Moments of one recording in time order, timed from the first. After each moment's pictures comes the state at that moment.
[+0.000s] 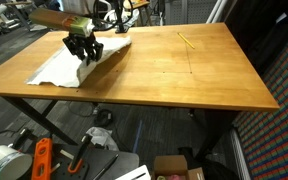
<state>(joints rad) -0.12 -0.02 -0.08 -2.44 0.22 2.25 -0.33</state>
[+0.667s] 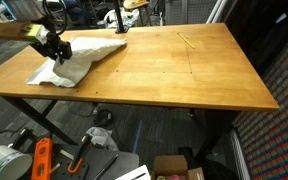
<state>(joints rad) 0.05 -0.15 0.06 -2.65 0.21 2.57 -0.16</state>
